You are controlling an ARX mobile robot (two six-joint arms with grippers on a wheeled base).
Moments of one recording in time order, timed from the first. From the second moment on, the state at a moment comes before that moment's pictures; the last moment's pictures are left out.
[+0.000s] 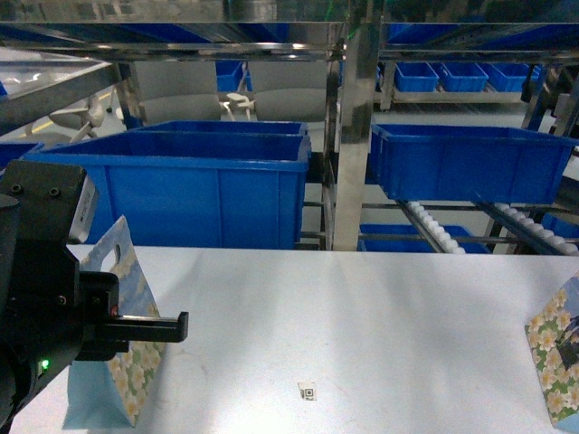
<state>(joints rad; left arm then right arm) -0.39 1.73 0.44 0.77 -0.49 -0.12 0.12 0.24 0.34 -0.17 0.27 -0.03</state>
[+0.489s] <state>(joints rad) -0.48 1.58 0.42 0.66 -0.53 -0.13 0.12 0.24 0.34 -0.17 0.27 -0.03</state>
